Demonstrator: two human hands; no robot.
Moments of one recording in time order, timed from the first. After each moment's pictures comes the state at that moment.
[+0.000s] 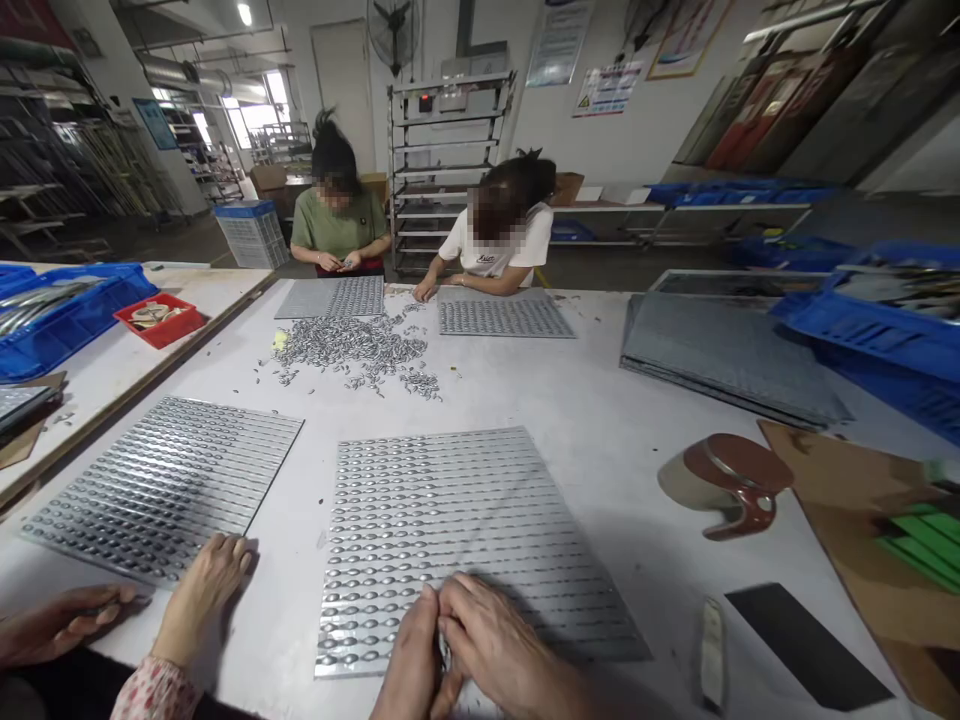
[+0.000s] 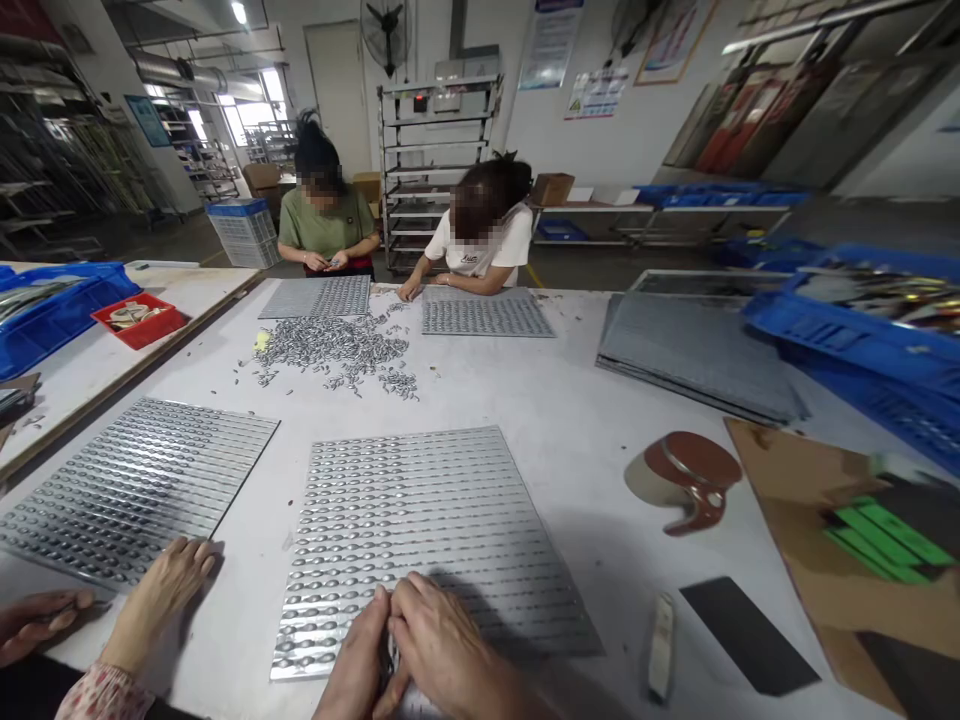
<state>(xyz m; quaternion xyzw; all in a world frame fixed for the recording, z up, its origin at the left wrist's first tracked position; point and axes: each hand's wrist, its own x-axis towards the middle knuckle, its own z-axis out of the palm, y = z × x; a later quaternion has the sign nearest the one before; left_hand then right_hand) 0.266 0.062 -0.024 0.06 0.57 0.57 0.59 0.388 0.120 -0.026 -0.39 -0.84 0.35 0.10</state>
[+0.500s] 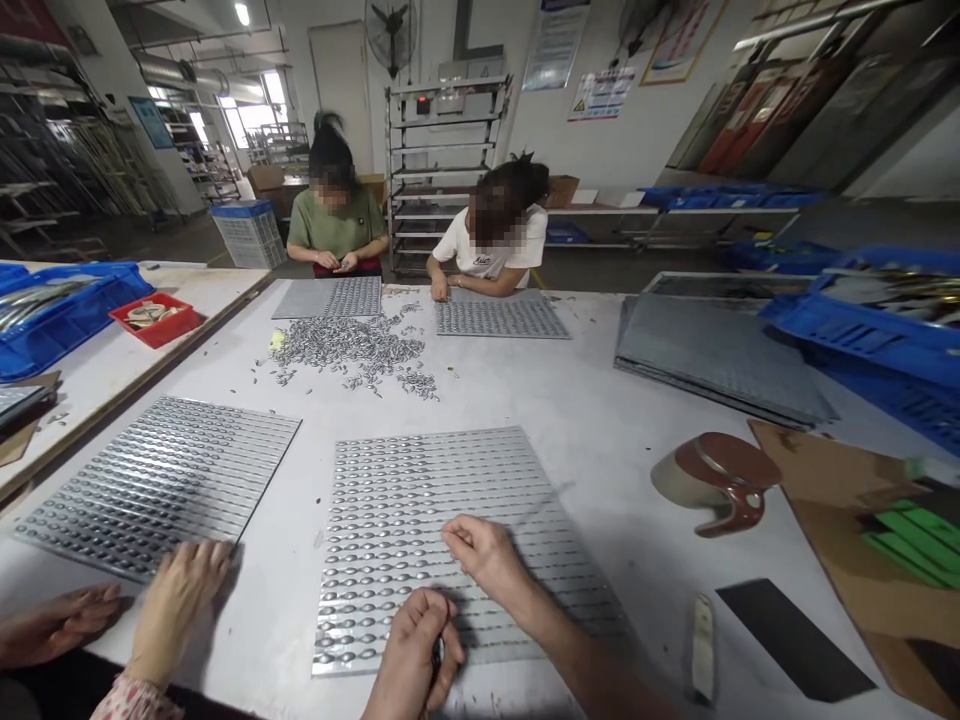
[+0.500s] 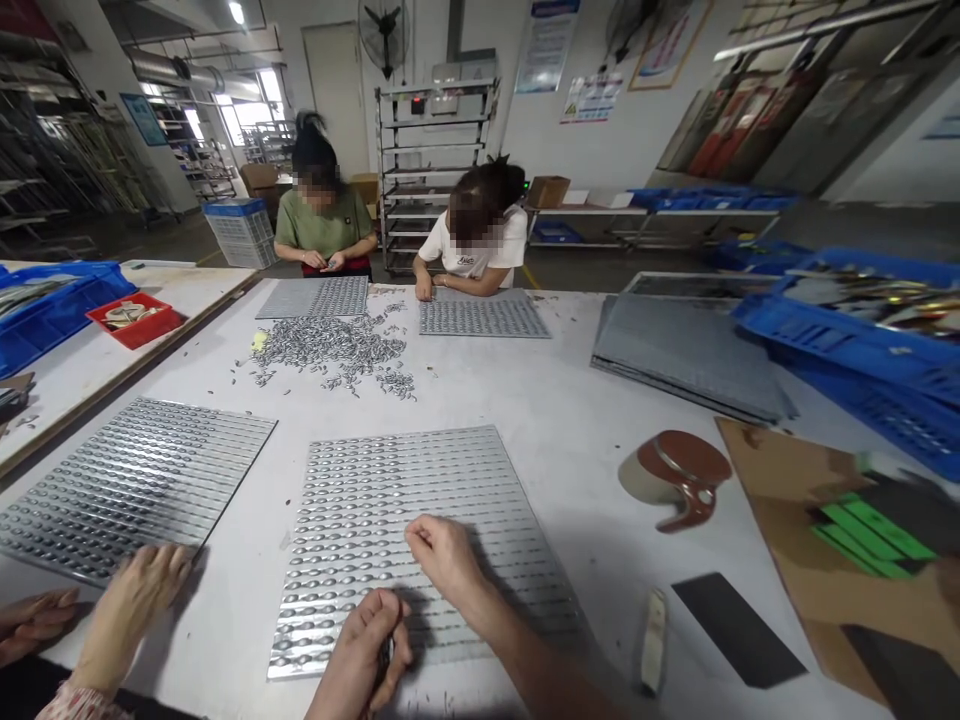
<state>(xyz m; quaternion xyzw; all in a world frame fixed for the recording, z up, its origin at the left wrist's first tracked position) 0.262 0.065 -0.056 0.14 0.51 0.51 0.67 0.380 0.197 -0.073 -0.48 -0.72 0.43 0.26</state>
